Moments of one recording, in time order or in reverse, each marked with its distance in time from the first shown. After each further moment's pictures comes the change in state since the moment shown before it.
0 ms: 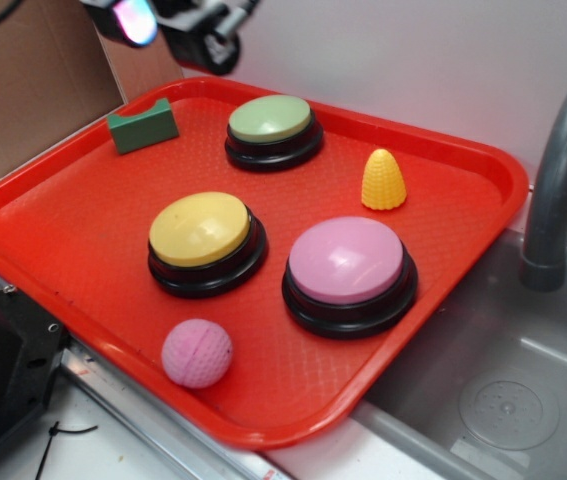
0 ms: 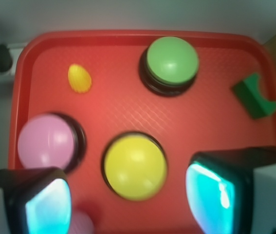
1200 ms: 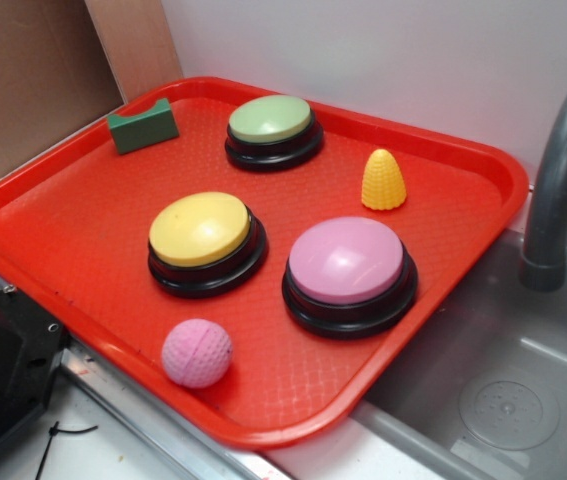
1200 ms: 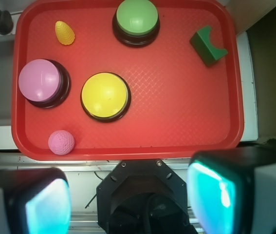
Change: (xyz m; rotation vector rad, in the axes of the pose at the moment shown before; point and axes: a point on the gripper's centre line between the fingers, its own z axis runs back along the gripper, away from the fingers) arm -0.078 0.049 0.089 -0.015 0.116 -0.045
